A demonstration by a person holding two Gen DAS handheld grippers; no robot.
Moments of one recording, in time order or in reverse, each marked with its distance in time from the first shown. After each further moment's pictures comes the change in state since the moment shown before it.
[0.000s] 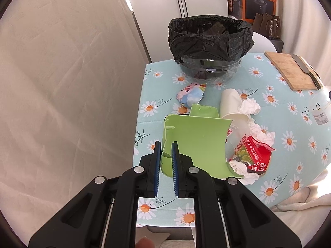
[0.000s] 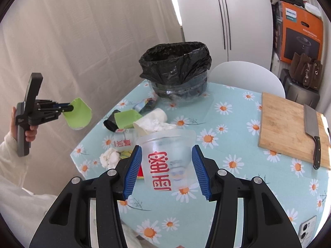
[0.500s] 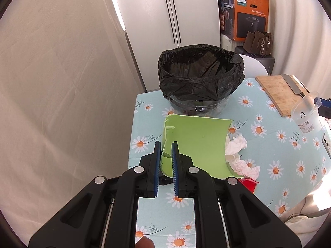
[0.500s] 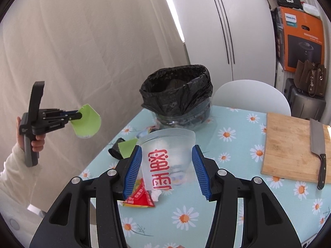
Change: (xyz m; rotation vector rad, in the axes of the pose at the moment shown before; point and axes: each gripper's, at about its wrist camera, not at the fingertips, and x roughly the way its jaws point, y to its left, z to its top) left arm -0.014 -0.007 0.070 0.007 -0.134 -0.078; right arm 0.000 -0.019 0.054 0.034 -0.114 0.054
